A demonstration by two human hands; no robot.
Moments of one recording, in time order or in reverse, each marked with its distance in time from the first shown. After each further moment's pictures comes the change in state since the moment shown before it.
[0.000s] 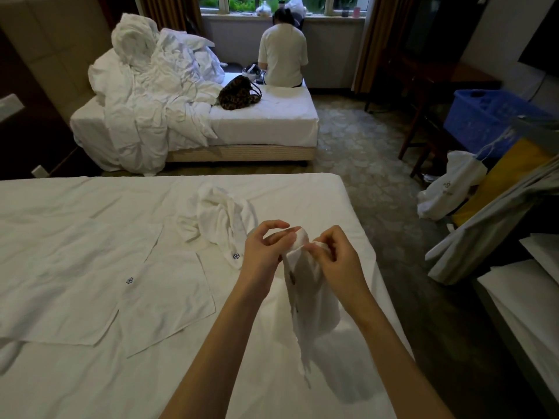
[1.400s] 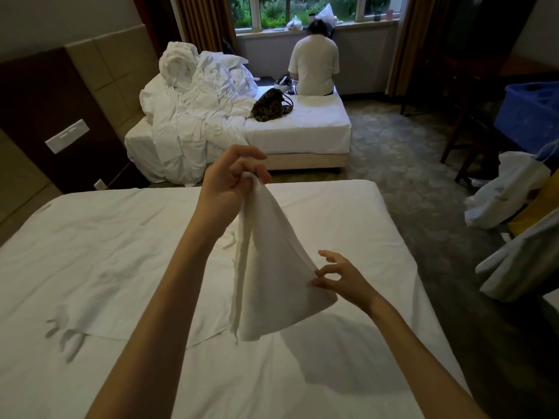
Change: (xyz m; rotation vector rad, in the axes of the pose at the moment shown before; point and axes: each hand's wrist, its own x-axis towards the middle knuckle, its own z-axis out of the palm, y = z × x) left_hand 0.023 0.124 -0.079 0.456 -0.092 0.676; right_hand 0.034 0.078 0.032 -0.220 -0.495 0.090
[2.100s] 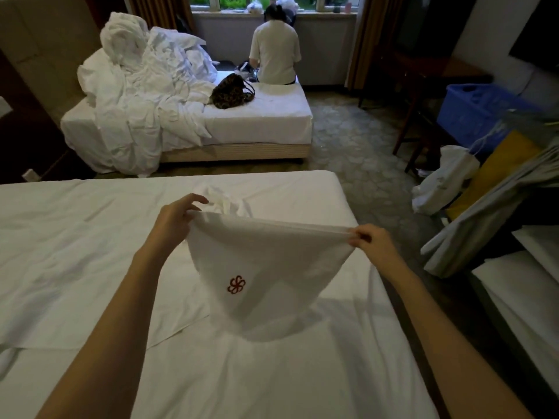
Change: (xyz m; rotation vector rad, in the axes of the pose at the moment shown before) left_hand -0.018 -0.130 -0.017 0.568 -0.135 -0.432; right_hand -0.018 0.037 -0.115 -0.129 0.429 0.053
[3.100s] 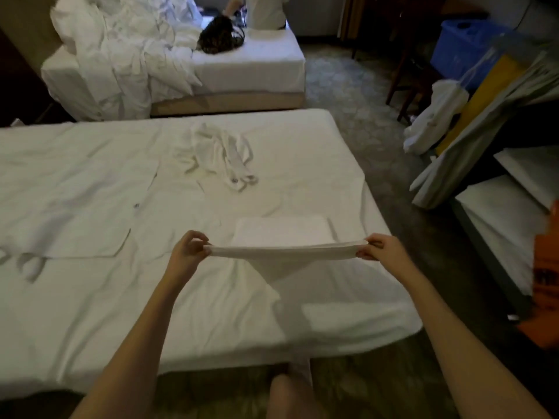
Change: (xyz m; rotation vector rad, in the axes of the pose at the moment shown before) left_hand -0.274 -0.129 0.088 -0.486 -0.098 -0.201; right_hand -0.255 0.097 0.052 0.218 -0.082 0.348
